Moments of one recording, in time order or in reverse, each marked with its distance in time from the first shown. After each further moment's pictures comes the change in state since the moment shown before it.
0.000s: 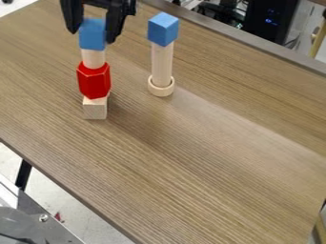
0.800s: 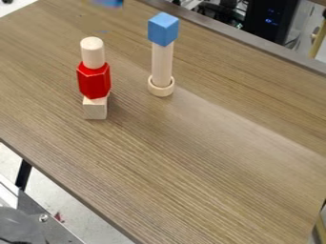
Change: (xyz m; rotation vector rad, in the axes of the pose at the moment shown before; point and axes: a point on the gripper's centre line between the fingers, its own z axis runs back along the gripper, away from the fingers) arm 0.019 -0.022 0.060 0.019 -0.081 -0.234
